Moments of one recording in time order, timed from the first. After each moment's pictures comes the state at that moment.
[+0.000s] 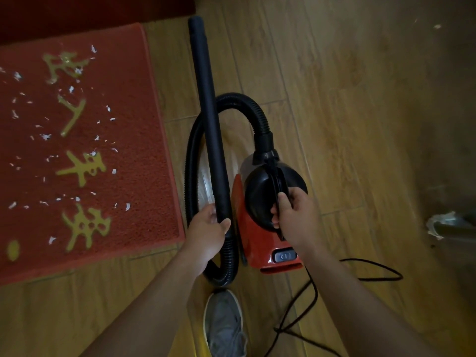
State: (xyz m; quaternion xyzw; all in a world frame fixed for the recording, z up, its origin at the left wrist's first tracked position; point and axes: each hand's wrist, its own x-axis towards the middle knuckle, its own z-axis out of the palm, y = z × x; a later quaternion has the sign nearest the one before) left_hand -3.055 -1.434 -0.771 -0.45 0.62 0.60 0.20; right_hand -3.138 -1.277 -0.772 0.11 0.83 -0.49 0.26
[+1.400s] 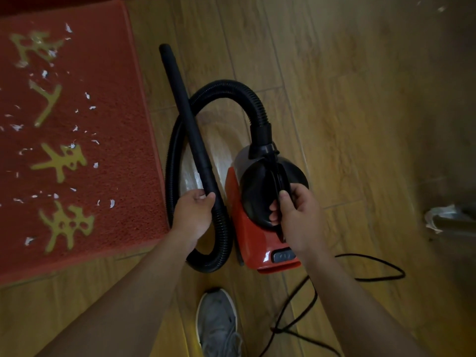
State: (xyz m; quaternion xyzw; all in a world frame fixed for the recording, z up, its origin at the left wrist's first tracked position) left_hand -3.079 -1.450 -0.832 -0.51 0.62 0.57 0.16; right_hand -3.134 -1.268 -0.781 0.13 0.79 -0.55 0.23
